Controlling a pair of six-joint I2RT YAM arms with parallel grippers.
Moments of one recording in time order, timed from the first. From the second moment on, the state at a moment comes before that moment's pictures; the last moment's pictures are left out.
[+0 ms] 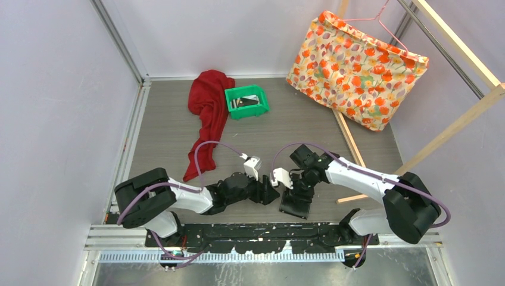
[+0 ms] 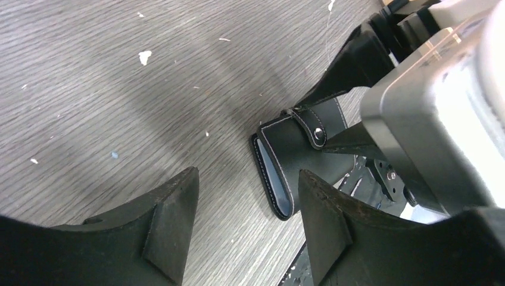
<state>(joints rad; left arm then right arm) -1.11 1.51 0.41 0.71 -0.03 -0.71 0.69 1.31 0.69 -0.73 -0.42 -0.79</state>
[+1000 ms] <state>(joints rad) -1.02 1.69 0.44 0.86 0.00 -0.70 0.54 1.47 0.82 -0.68 -0.53 -0.72</state>
